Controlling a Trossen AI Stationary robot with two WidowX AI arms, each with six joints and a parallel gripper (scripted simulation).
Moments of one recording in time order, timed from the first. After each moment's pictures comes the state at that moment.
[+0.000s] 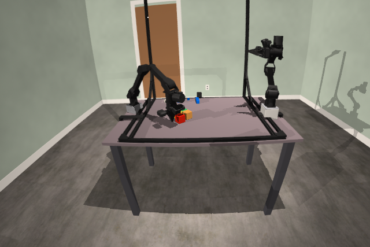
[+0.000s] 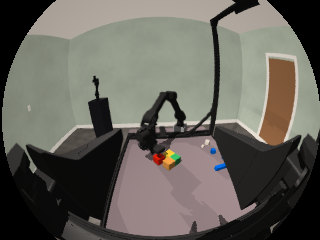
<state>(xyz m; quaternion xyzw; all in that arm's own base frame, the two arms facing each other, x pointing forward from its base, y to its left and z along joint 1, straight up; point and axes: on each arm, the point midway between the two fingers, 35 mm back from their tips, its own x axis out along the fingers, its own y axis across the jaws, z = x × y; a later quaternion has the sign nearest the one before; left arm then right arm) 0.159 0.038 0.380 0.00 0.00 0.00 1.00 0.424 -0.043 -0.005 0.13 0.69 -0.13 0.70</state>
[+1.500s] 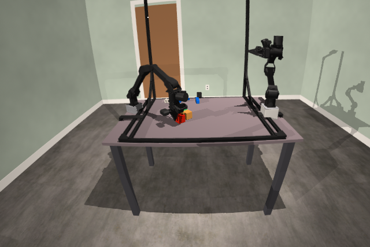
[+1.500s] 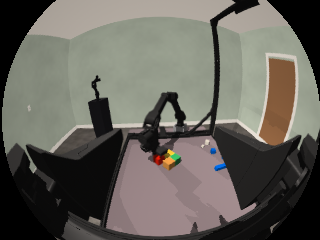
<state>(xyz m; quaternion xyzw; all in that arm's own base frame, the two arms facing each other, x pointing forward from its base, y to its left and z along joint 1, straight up) 0.159 0.038 0.380 0.00 0.00 0.00 1.00 0.432 -0.022 -0.005 0.13 0.70 -0.13 0.69</state>
